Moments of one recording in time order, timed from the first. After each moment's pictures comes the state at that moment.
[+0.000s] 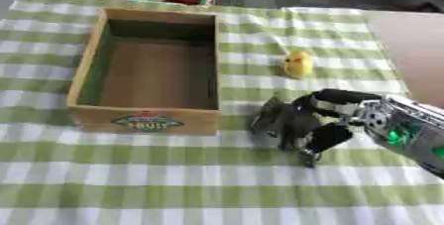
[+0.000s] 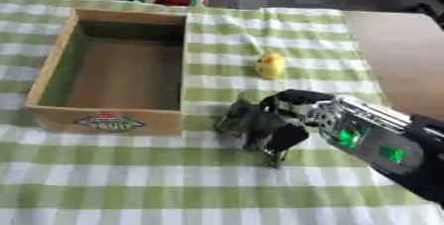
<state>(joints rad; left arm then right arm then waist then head) -0.21 0.37 0.21 -1.96 0.18 -0.29 0.13 -0.50 -1.03 0.56 -1.86 0.32 0.64 0.50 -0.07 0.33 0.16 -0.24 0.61</state>
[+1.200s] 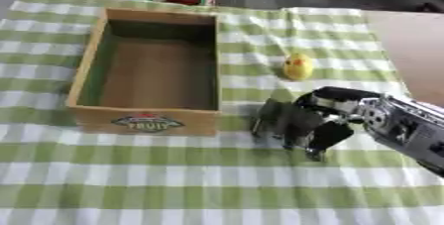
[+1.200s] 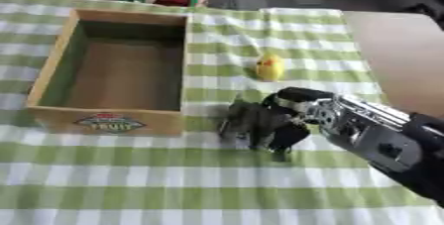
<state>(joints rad) -0.21 0.37 0.21 -1.96 0.18 -0.29 0.13 -0.50 -1.02 0.55 -1.84 0.31 0.64 0.49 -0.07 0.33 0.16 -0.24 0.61</state>
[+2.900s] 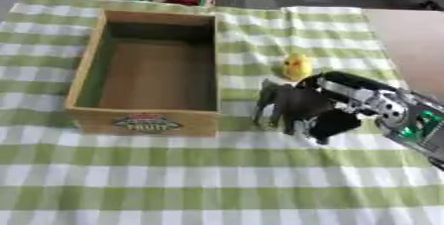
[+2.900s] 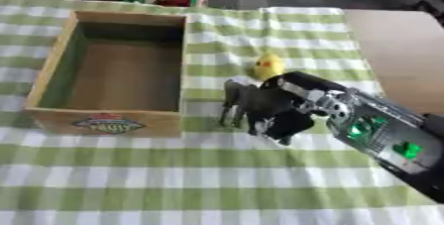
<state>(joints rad) -0.21 0.37 0.21 -1.96 0.18 -0.29 0.13 -0.46 -1.02 0.45 -1.94 0.14 0.64 0.27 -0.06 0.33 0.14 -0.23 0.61</state>
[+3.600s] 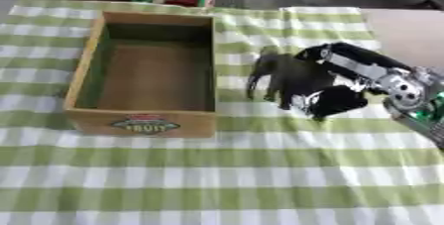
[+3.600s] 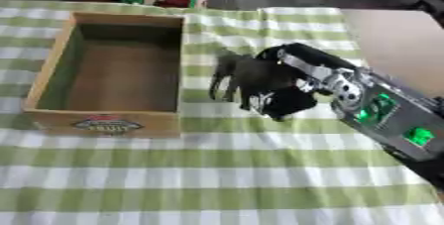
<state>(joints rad) -0.21 0.37 0.21 -1.96 0.18 -0.29 0.13 -0.54 -1.02 0.37 -1.98 0.12 0.58 0.20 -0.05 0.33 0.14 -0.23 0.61</state>
